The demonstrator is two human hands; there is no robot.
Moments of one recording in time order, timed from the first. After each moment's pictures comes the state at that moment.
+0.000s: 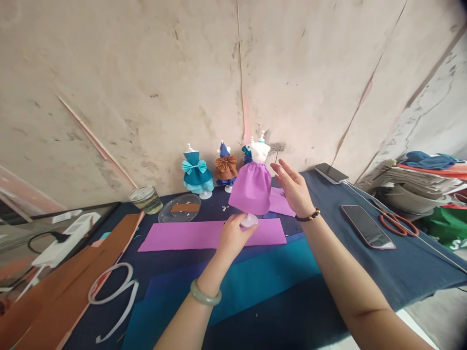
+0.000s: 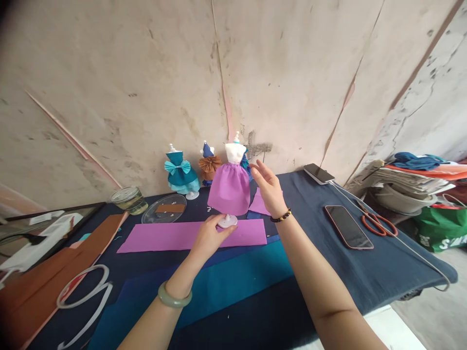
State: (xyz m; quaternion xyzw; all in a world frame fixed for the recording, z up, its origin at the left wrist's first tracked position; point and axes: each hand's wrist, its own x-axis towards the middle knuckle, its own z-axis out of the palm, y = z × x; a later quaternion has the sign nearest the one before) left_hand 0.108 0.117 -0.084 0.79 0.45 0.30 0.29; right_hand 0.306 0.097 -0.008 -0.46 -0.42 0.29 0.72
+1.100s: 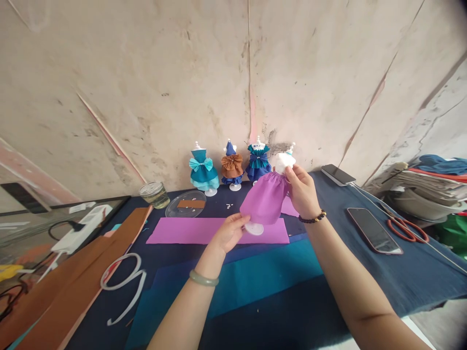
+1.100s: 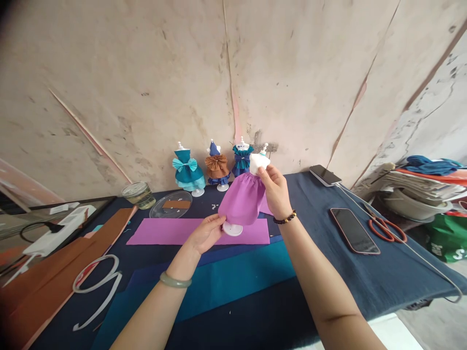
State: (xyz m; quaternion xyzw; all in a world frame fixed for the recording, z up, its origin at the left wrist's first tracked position) left_hand 0.098 0.131 -0.086 0.38 0.29 0.35 0.81; right_hand 0.300 0.094 -0.004 -0.42 -0.45 0.28 0.74
